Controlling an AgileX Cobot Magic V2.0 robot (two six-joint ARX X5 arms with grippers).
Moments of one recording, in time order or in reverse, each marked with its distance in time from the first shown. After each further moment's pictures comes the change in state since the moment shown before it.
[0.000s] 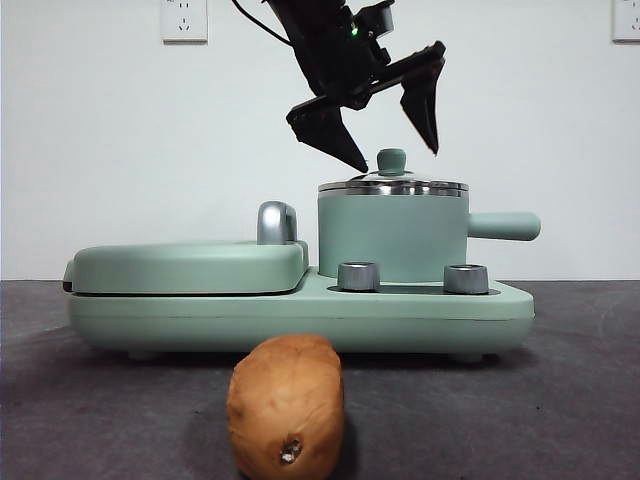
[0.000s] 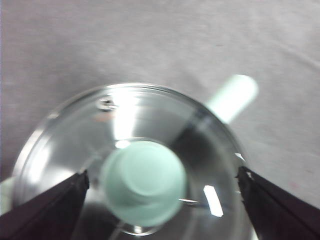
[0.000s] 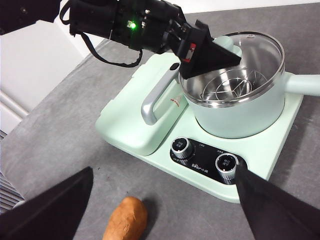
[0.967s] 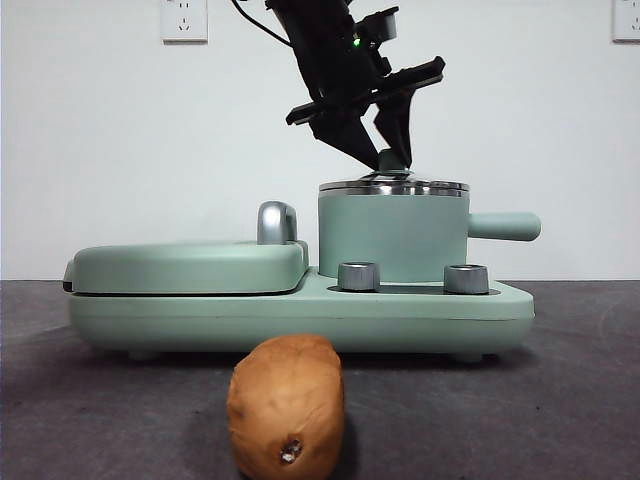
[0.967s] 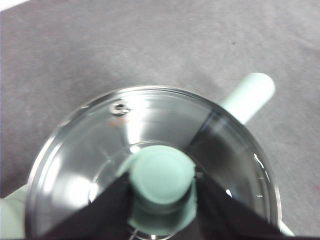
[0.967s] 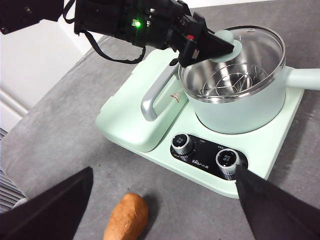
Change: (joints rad) left arm -0.004 0.013 0.000 0.018 -0.033 0.043; right arm 0.000 0.000 0.000 -0.014 0.000 0.000
